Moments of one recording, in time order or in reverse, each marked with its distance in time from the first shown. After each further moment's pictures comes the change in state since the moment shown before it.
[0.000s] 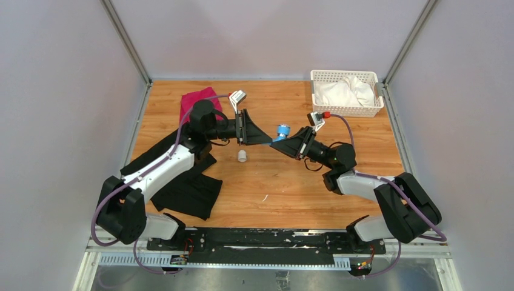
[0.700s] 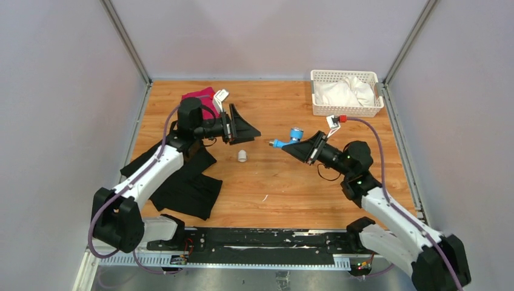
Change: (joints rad) left arm 0.120 -0.063 -0.024 -0.142 -0.011 0.062; right arm -0.037 -0.444 0.001 -0.727 0.089 -0.333
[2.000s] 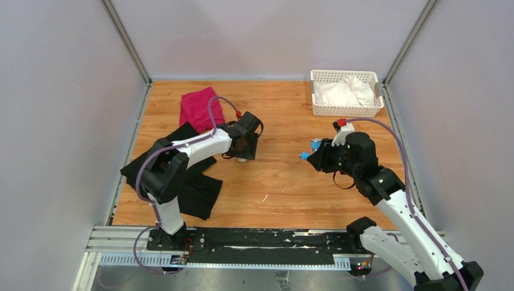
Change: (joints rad) left arm -0.276 0.499 0.316 -0.780 -1.175 0.546; right arm -0.004 -0.177 0.334 -1.195 0.438 -0.702
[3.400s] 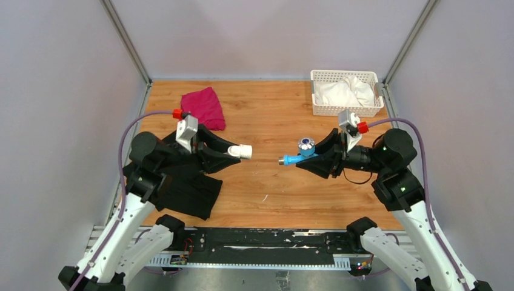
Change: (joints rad) left arm 0.266 -1.006 -0.396 0.680 1.233 0.068; right arm -0.016 -0.043 0.199 0.274 -0.789 -0.155
